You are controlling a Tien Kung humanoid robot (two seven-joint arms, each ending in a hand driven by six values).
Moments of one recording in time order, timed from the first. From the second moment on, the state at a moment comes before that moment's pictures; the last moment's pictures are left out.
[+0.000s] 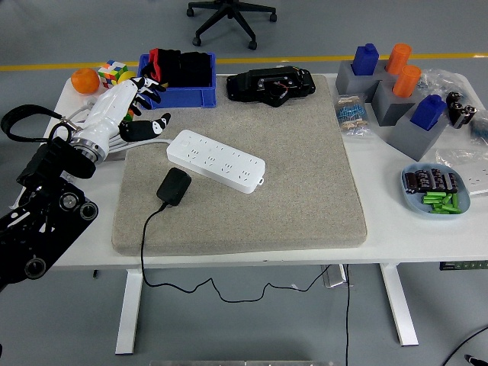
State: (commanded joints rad) left arm -0.59 0.31 -0.92 -1.23 1.74 0.18 0.26; right arm 0.14 -0.28 0.82 0.28 -0.80 -0.11 -0.11
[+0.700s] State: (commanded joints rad) left arm -0.87 0.20 -0.52 -0.87 1.69 0.07 0.37; right arm 0.14 -0.28 0.79 0.28 -0.78 -0.11 -0.11
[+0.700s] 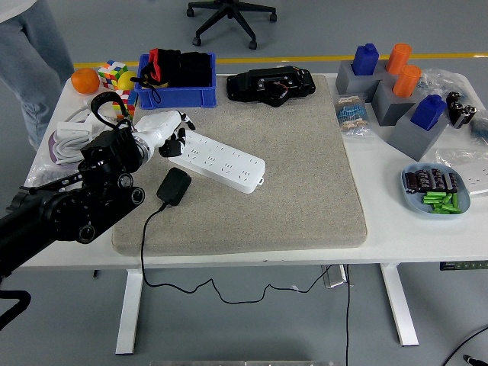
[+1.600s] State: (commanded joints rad) left arm -0.91 0.13 -0.43 -0.69 1.75 0.07 0.34; right arm 0.14 -0.28 0.78 0.28 -0.78 -0.11 -0.11
